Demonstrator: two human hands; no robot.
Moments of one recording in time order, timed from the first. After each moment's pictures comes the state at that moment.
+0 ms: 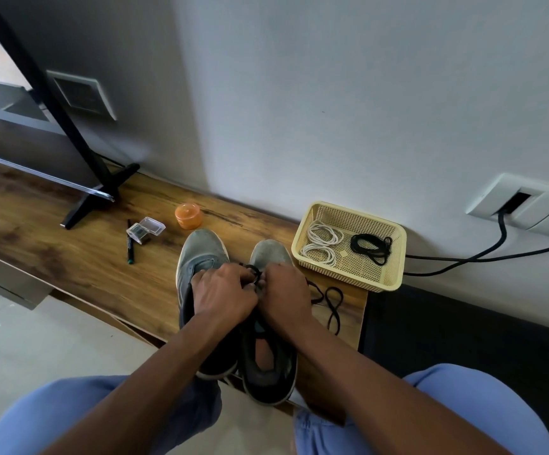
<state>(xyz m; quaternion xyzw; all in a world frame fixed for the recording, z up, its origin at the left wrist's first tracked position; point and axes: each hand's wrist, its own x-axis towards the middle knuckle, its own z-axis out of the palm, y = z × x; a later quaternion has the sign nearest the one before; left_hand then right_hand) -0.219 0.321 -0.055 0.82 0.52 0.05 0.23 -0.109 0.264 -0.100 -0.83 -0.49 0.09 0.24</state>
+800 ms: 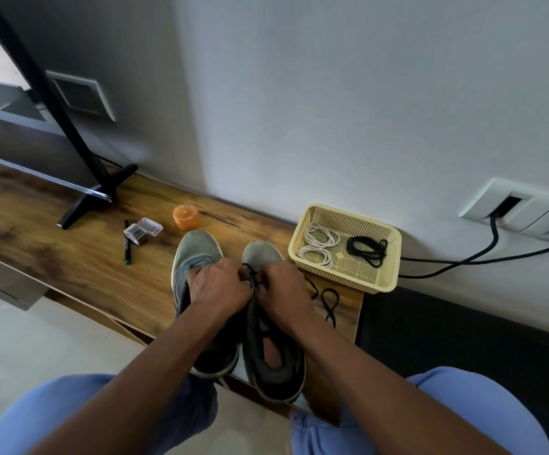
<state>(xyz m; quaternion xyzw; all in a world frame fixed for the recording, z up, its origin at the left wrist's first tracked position) -0.211 0.339 -0.063 0.82 0.53 -0.01 0.21 -0.098 0.261 -0.093 -0.79 -0.54 0.10 0.28</state>
